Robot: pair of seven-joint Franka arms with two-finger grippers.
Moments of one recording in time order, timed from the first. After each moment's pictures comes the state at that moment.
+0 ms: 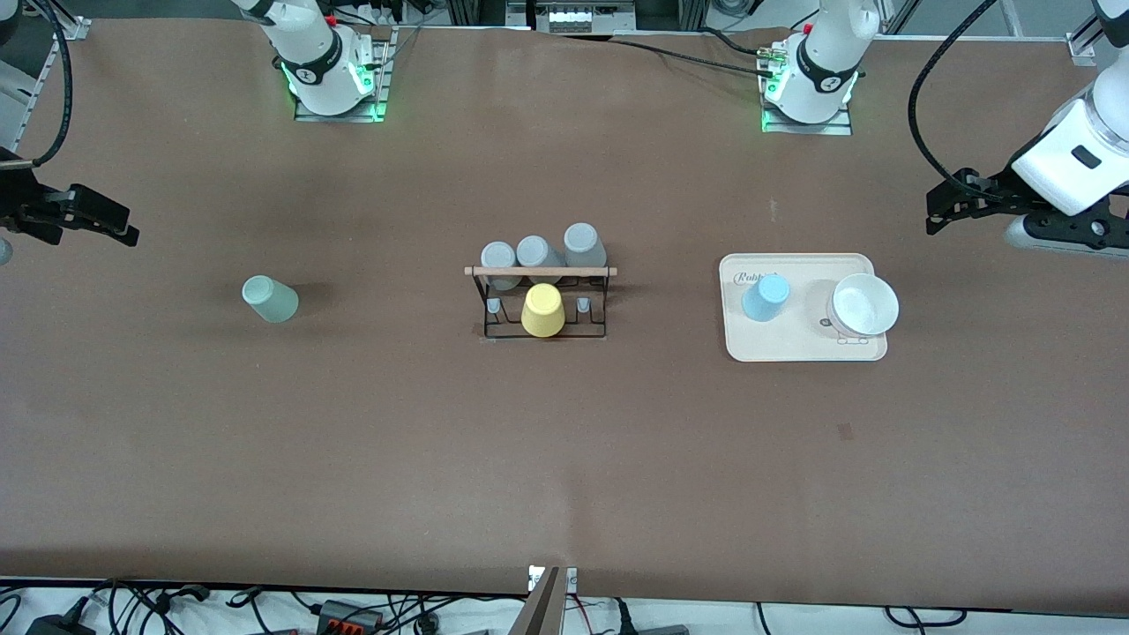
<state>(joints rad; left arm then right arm) 0.02 0.02 -0.10 -1.59 0.01 1.60 0.04 -0.03 0.10 0.00 -1.49 0.02 1.57 -0.02</state>
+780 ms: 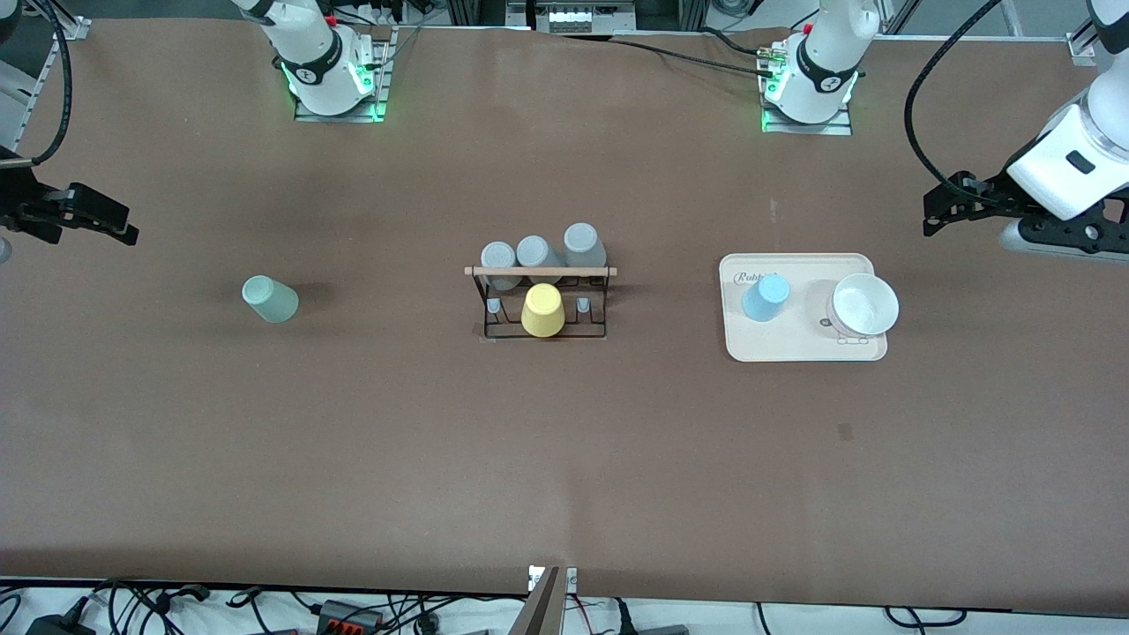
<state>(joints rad) 0.02 0.04 -0.10 -1.59 0.01 1.59 0.04 -0.03 0.09 0.00 -1.50 0.02 1.57 -0.02</state>
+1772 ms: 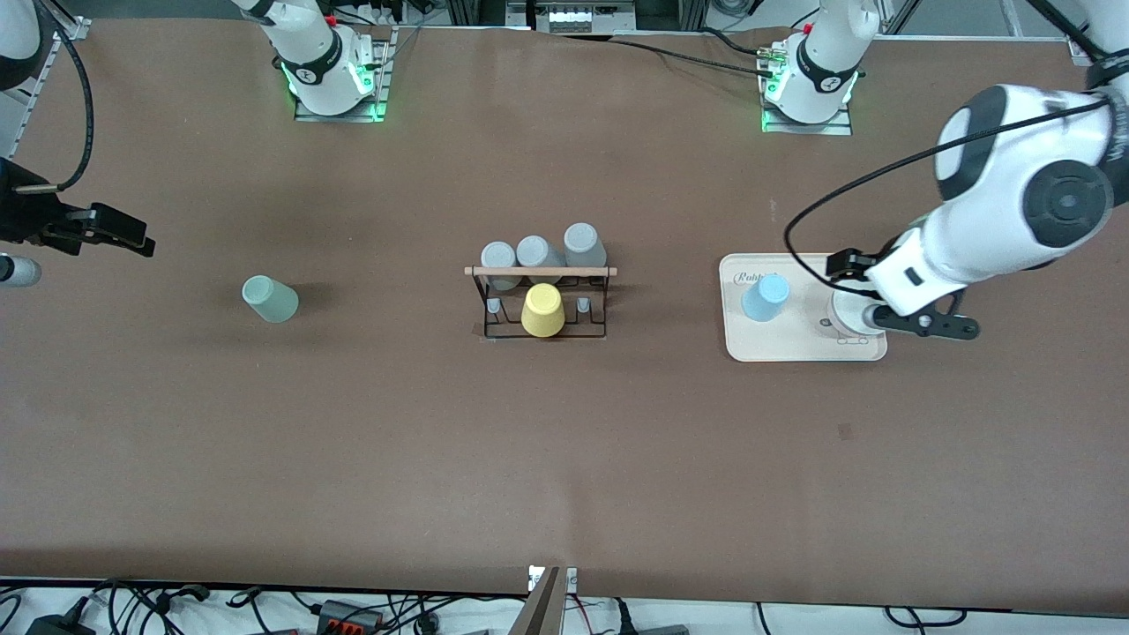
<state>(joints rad) 0.00 0.19 -0.19 -1.82 0.01 1.84 -0.07 -0.03 0.14 0.00 -1.51 0.02 1.58 -0.02</state>
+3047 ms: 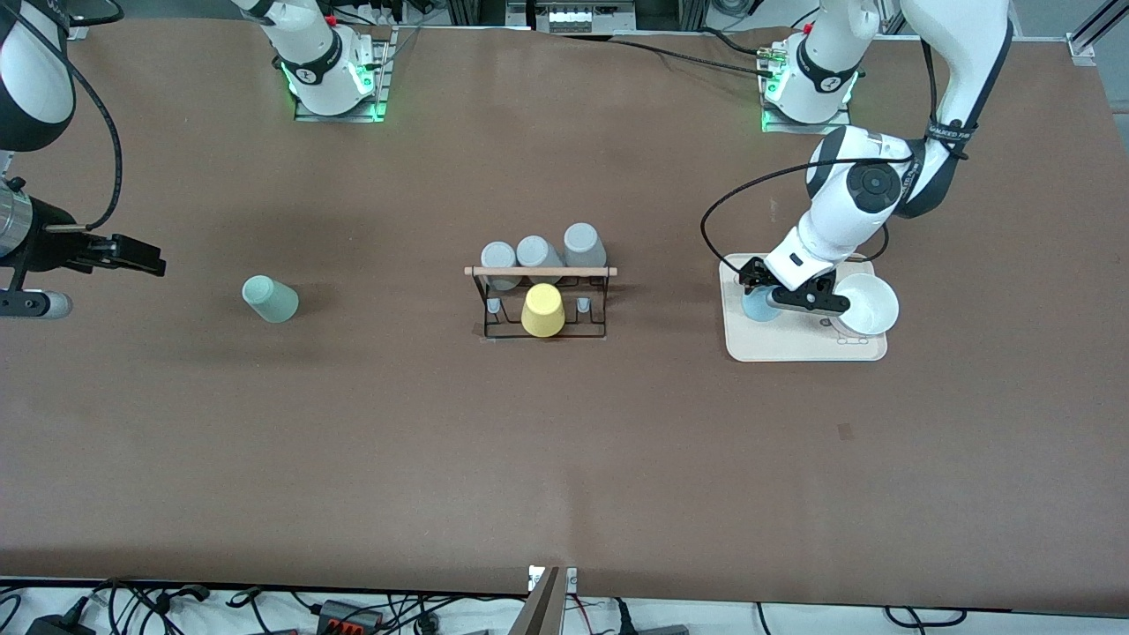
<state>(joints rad) 0.00 0.23 -0.27 -2.38 0.02 2.66 -0.17 -0.04 0.20 -0.01 -1.51 -0.05 1.59 -0.02</state>
